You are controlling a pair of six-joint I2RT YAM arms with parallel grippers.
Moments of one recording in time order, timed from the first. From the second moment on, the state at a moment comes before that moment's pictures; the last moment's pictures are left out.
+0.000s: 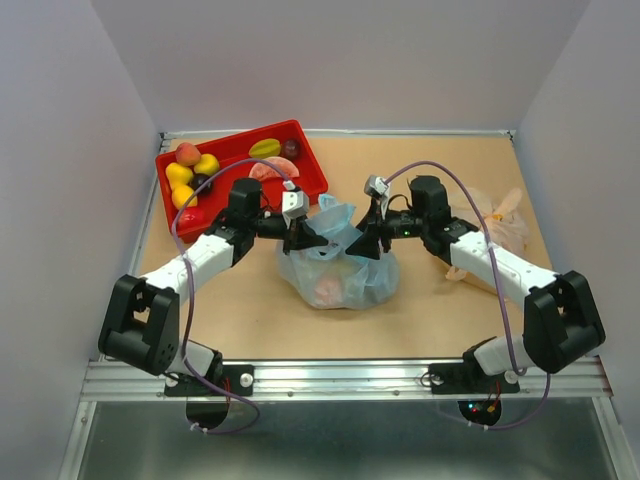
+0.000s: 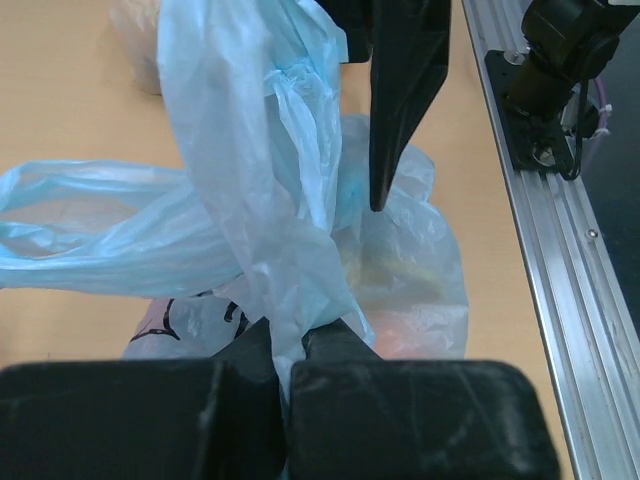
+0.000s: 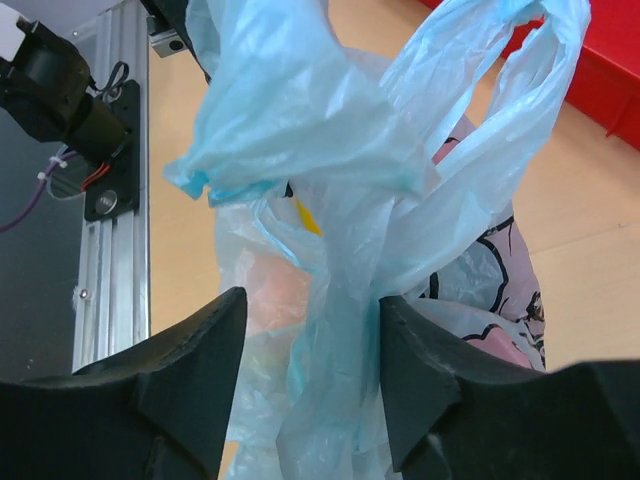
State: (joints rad) left arm -0.39 1.40 0.84 0.15 1.14 0.29; right arm 0.46 1.40 0.91 0.04 -0.95 -0.07
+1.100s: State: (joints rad) left arm -0.38 1.28 0.95 -0.14 1.04 0.39; right arm 0.46 1.48 0.94 0.15 -1.01 -0.02
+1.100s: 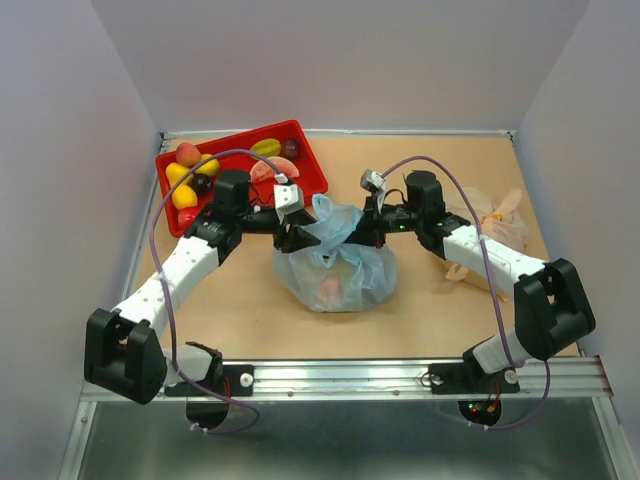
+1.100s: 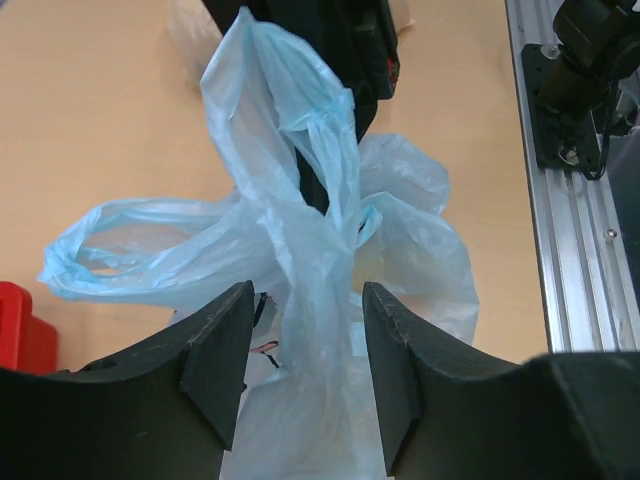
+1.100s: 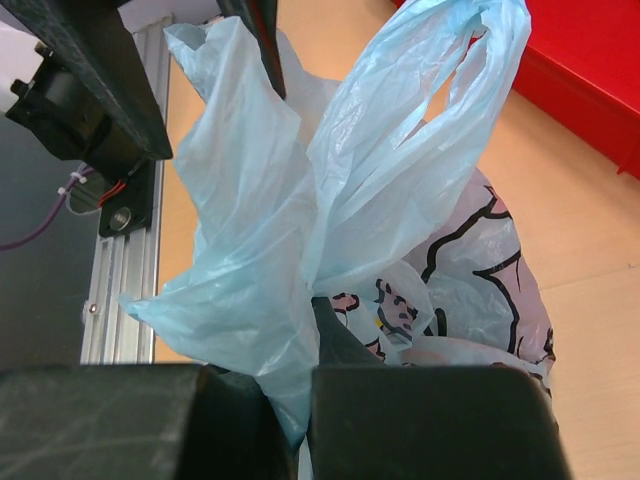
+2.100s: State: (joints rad) left arm -0.45 1.36 0.95 0.09 0.96 0.16; right arm 0.46 1.48 0.94 0.04 -1.09 -0.16
